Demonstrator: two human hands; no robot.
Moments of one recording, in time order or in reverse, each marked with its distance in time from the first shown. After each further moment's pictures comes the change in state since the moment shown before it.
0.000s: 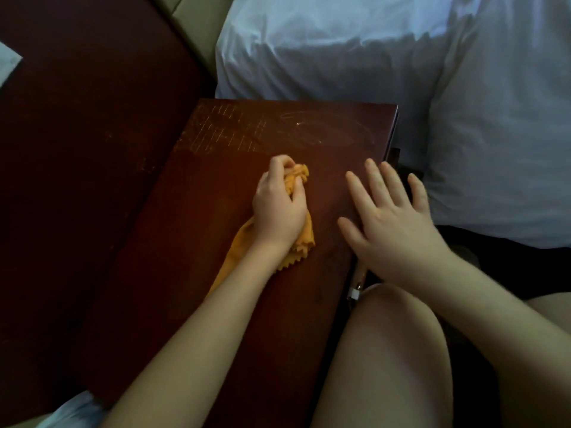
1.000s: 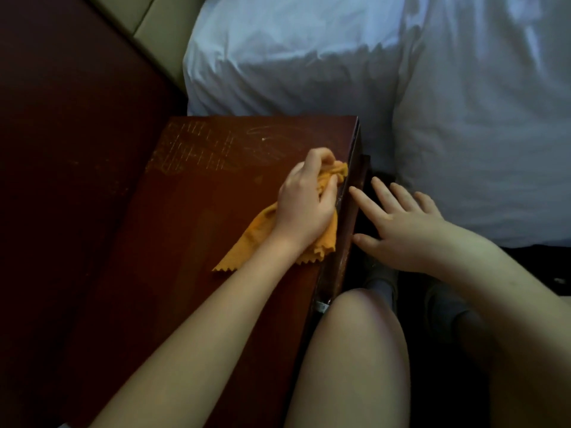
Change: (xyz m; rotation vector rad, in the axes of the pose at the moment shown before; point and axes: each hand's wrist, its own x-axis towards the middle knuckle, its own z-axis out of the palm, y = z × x) left_hand 0.014 0.061 0.037 -0.078 -0.190 0.286; right_hand 0.014 0.065 -0.013 -0.059 -0.438 0.075
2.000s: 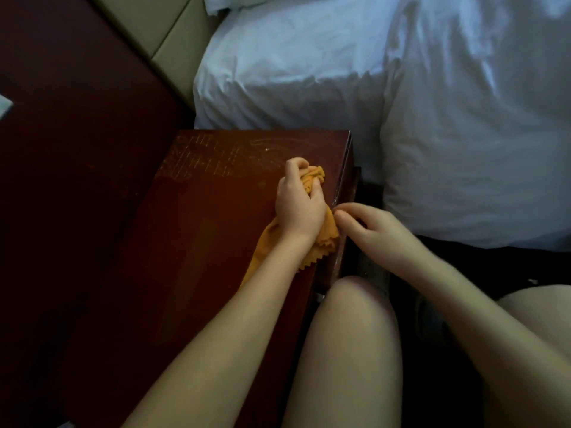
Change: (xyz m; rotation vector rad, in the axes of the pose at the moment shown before) left_hand -0.005 0.015 0.000 -0.126 0.185 -0.378; right_hand -0.021 -0.019 0.006 0.716 0.348 -0.198
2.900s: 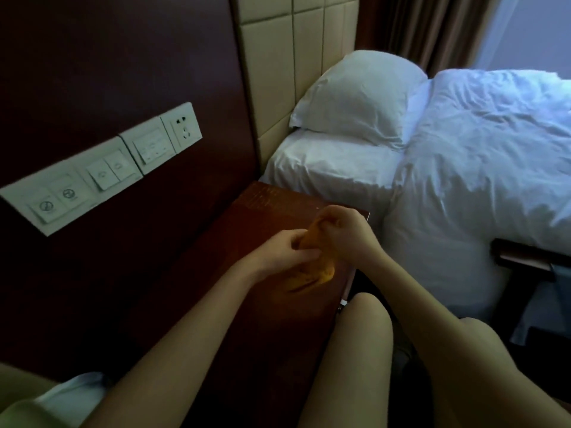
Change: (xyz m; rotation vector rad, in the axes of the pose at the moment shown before) left_hand -0.085 0.000 -0.237 -0.404 -0.646 0.031; right_hand -0.064 -0.202 0.037 -0.171 0.238 -0.226
